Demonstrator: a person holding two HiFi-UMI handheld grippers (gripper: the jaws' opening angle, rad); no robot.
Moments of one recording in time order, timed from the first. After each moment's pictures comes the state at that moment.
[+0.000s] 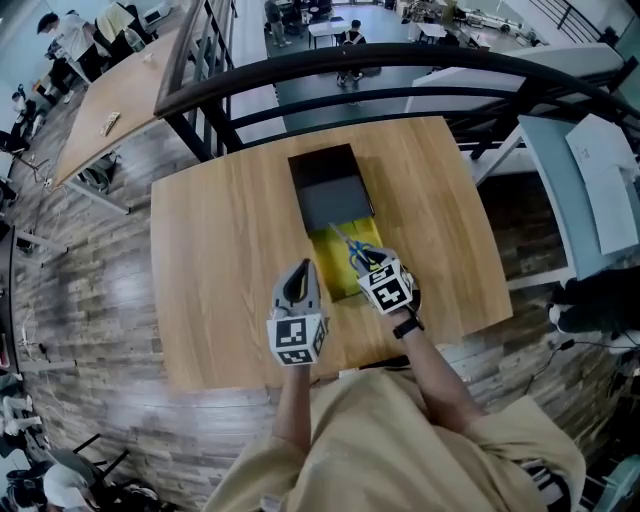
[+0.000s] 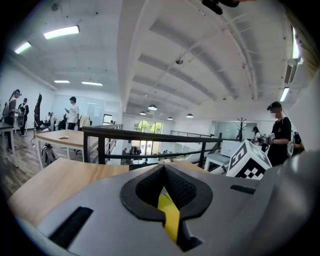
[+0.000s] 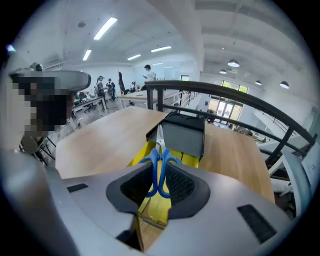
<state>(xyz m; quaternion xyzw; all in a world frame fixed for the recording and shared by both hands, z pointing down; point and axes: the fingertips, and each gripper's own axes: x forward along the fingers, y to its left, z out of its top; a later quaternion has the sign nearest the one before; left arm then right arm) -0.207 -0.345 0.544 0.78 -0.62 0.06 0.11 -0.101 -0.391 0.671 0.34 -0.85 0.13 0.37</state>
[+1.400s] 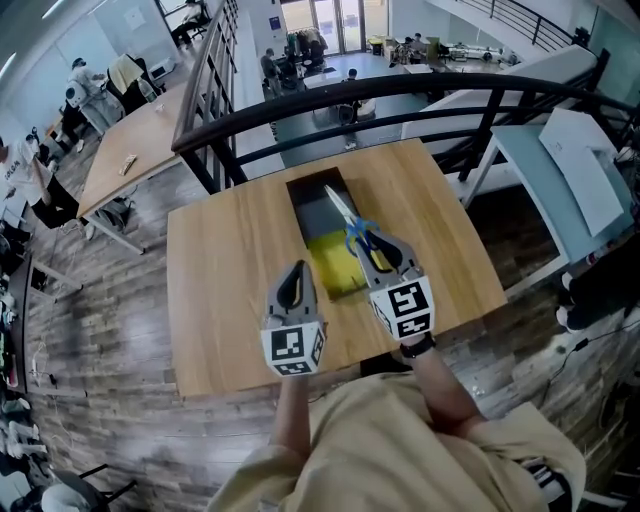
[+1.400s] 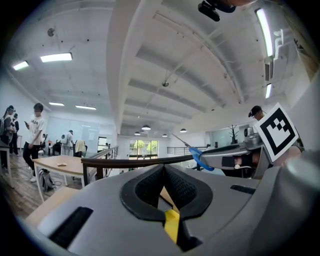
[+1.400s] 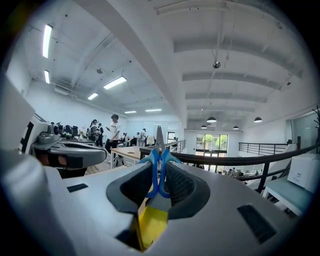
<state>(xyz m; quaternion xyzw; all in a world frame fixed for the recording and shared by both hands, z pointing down) -0.180 -0.261 0.429 0.79 -0.61 0.01 -0.01 -0.070 -0.305 0.420 0.45 -0.89 -0.04 0.07</state>
